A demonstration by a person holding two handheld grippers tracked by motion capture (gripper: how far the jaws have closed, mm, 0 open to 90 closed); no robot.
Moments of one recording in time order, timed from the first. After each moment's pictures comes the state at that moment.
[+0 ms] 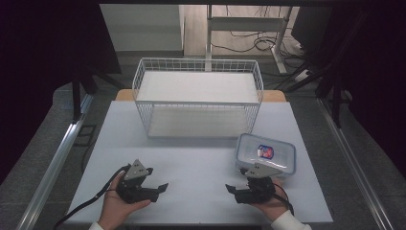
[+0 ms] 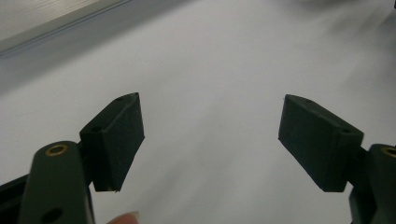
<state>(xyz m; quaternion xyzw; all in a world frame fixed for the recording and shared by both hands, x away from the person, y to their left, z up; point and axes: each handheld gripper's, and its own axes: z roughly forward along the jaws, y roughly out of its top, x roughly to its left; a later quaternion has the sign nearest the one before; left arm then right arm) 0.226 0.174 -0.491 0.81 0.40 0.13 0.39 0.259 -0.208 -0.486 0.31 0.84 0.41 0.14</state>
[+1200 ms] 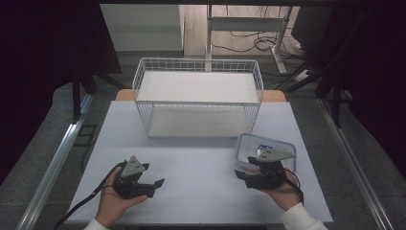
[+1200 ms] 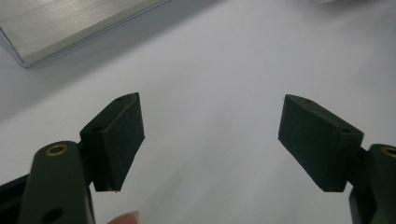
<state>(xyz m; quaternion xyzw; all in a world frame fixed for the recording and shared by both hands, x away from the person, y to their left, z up) 0.235 0.186 -0.491 0.81 0.40 0.16 0.39 0.286 -0.230 -0.446 0.33 0.84 0.41 0.14</state>
